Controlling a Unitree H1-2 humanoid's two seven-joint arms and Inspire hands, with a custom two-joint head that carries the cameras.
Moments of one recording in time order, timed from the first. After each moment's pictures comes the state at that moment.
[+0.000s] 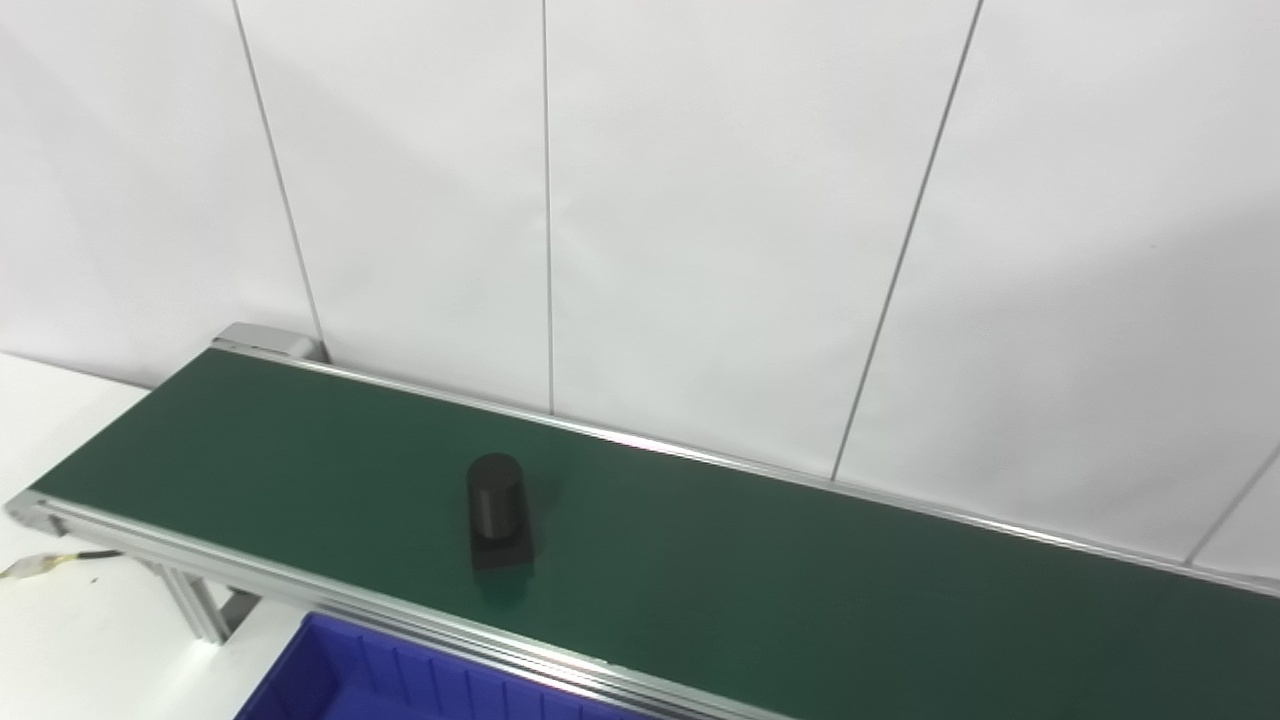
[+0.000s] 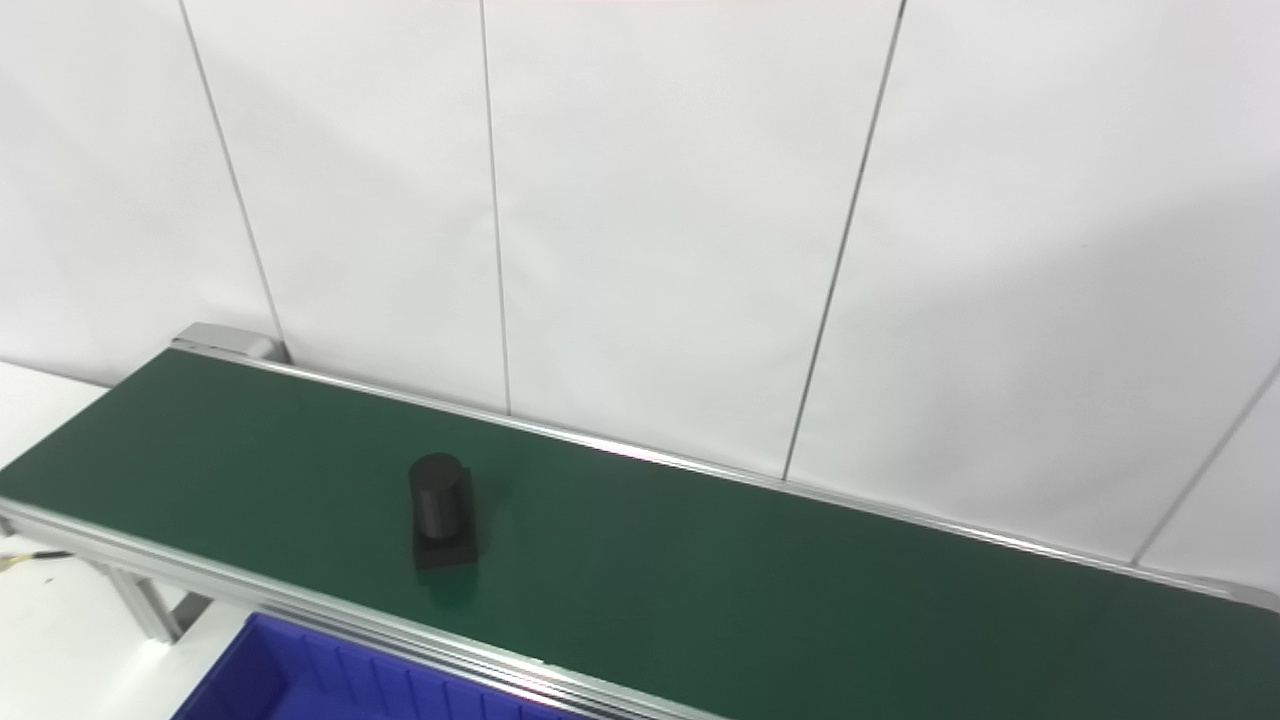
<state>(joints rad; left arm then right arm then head) 0.26 -0.06 -0.12 0.29 -0.01 -0.39 -0.06 0.21 -0.07 0.16 0.38 -0.10 -0.42 -0.05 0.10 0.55</state>
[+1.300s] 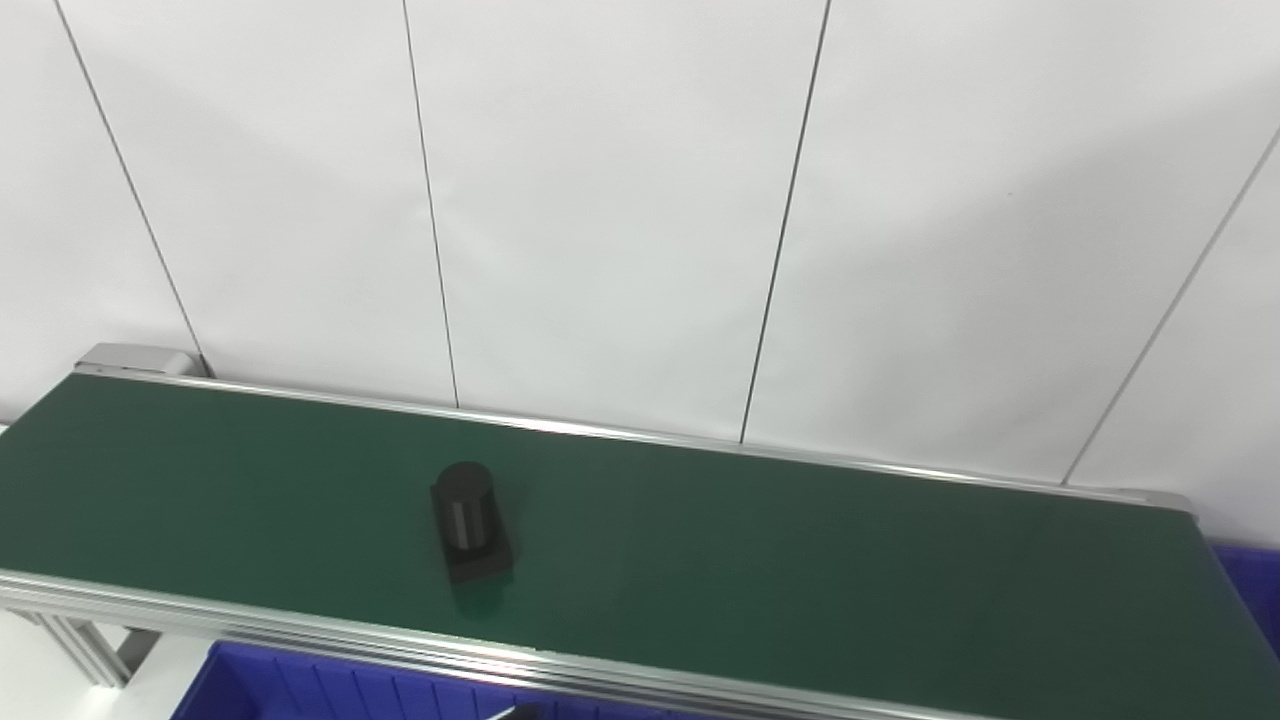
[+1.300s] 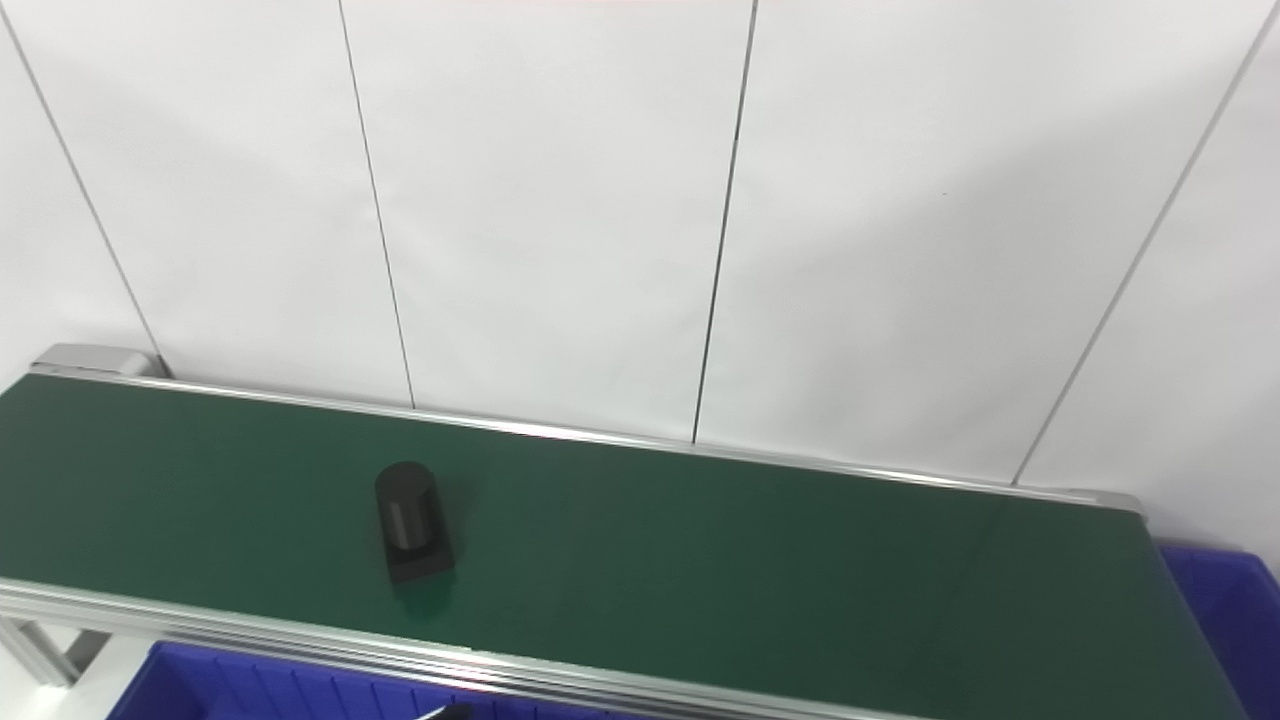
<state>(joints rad) 0.26 -0.01 -0.07 0.29 -0.08 -0.39 -0.10 0.20 -0.05 0.23 0.38 -0.16 -0.42 -0.18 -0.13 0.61</state>
